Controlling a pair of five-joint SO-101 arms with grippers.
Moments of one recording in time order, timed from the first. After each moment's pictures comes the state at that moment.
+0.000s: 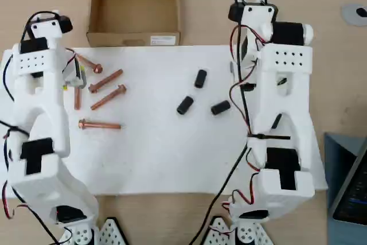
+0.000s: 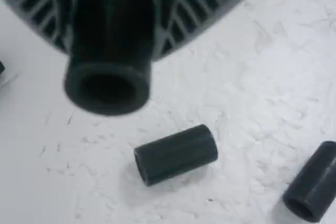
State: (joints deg) left arm -15.9 15.9 -7.5 76.9 -11.3; right arm -0.6 6.4 -17.7 101.1 -2.9
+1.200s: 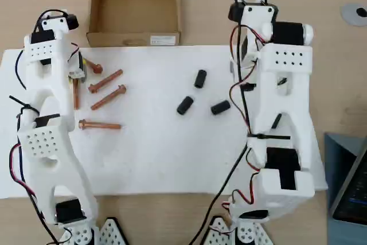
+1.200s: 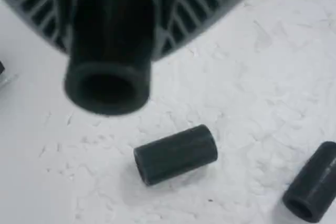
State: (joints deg) left arm -17.0 44.0 -33.4 79.3 -14.3; right arm -0.6 6.4 -17.7 101.1 -2.9
